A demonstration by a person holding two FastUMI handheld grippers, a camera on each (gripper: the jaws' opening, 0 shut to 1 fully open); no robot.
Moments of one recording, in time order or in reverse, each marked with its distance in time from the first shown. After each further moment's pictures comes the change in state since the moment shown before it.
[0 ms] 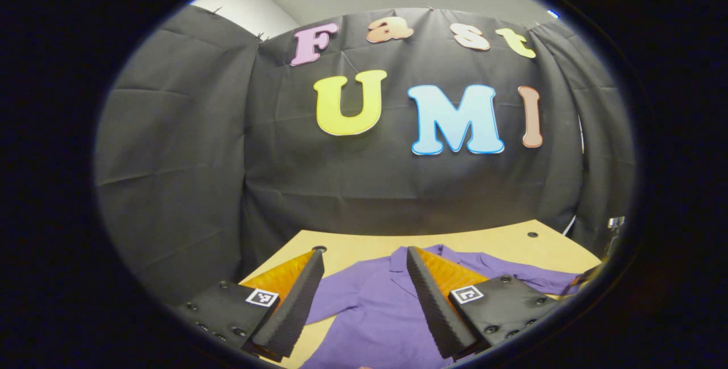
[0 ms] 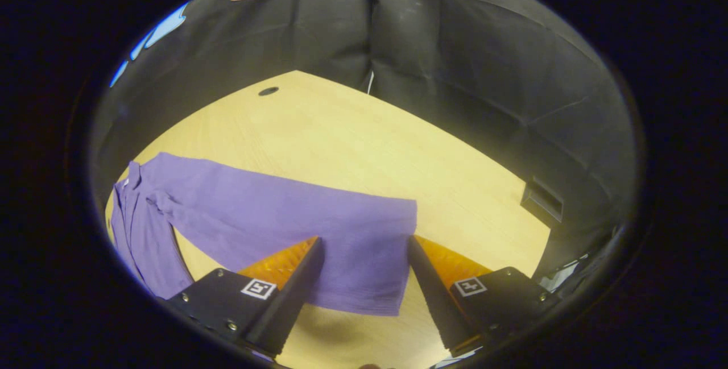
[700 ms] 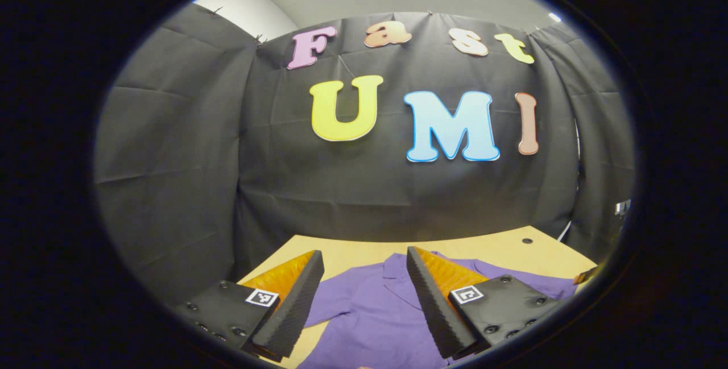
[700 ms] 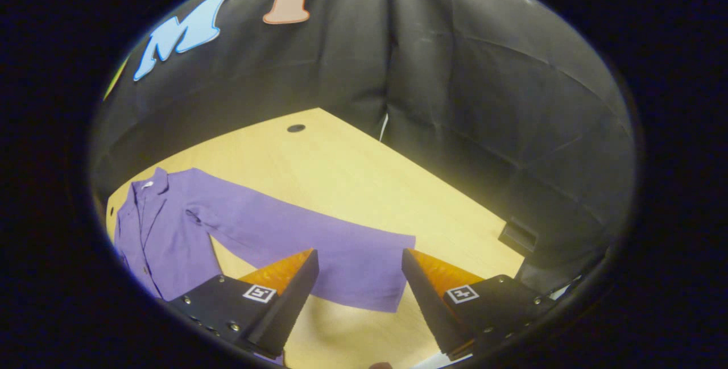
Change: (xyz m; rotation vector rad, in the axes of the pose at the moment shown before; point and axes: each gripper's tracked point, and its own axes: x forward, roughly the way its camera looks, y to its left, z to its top) left arm 0.003 -0.004 0.007 0.001 -0.023 -0.015; right arm -0.046 0.012 0.031 -0.074 -0.129 0.011
